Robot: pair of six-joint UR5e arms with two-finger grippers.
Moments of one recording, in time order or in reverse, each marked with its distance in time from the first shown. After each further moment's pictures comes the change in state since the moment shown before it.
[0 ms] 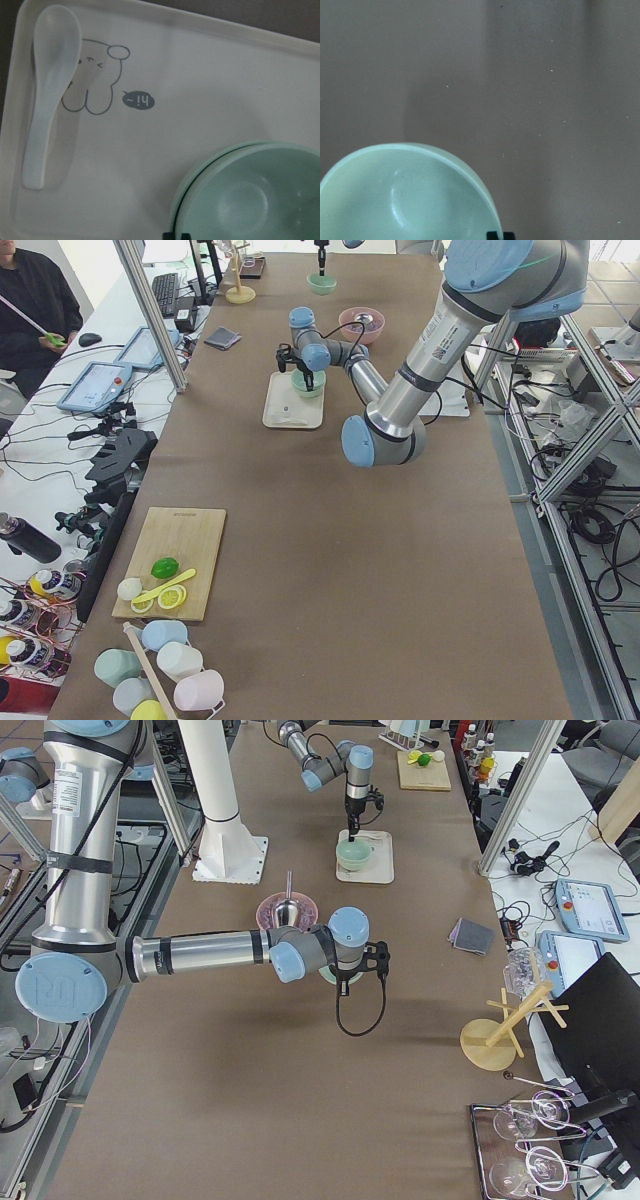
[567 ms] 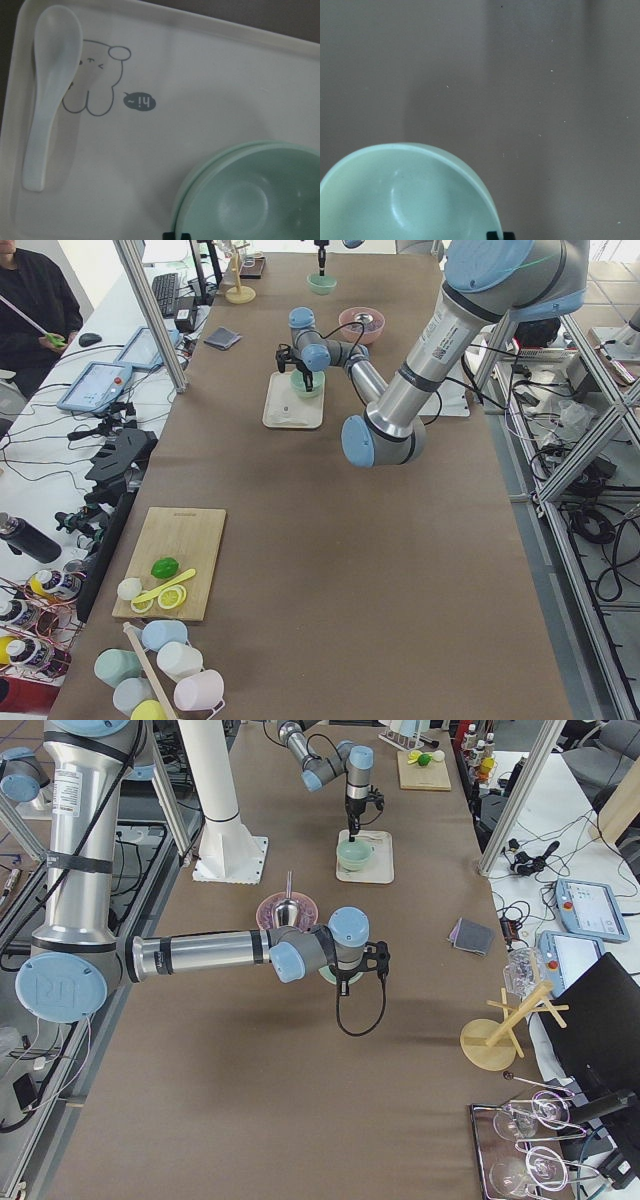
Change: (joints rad) left arm 0.000 -0.001 0.004 -0.003 0.013 -0.003; right arm 0.000 0.000 0.000 0.000 0.000 0.000
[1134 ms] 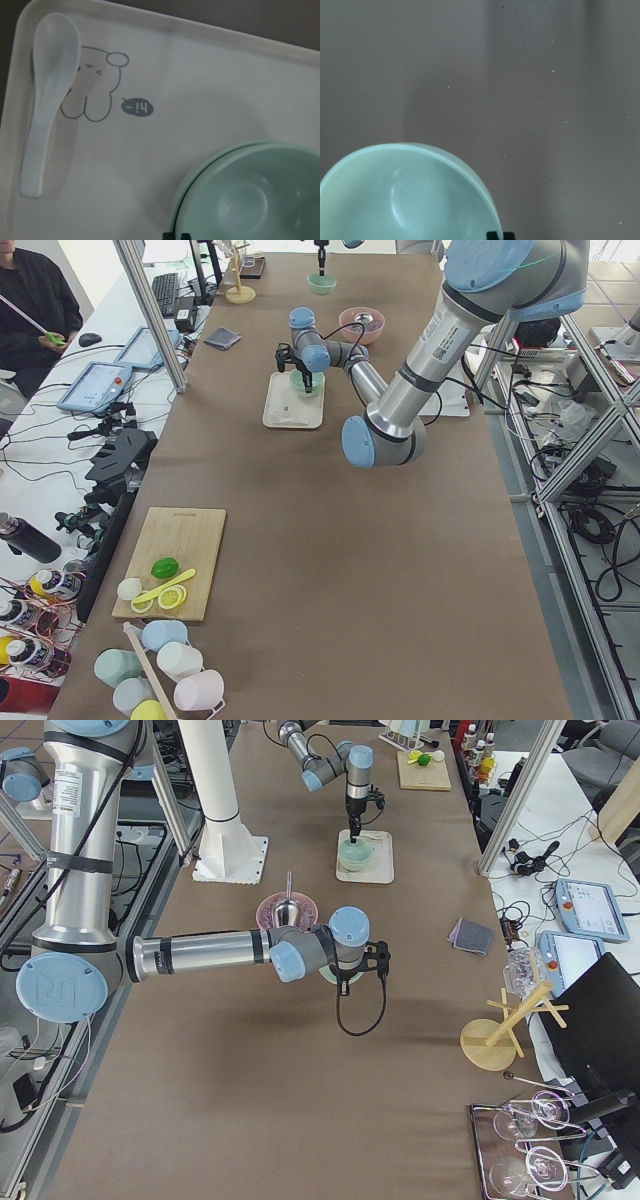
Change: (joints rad) left arm -0.001 0.004 -0.003 -0.023 0.012 -0.004; right arm 0.000 0.004 0.000 -0.005 0.003 0.000
